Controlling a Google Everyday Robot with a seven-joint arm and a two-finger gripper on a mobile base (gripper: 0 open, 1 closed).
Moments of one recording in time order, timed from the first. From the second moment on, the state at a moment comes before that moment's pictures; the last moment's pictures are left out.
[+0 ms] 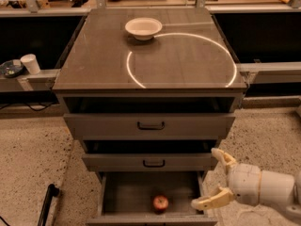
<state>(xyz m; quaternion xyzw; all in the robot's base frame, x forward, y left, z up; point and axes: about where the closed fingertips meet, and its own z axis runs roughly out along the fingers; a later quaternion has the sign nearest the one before) 0.393 -0.152 0.674 -0.39 0.74 0.32 0.45</state>
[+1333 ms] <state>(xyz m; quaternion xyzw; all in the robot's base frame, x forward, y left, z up) 0.396 -0.090 0.632 -0.45 0.66 0.27 0.54</state>
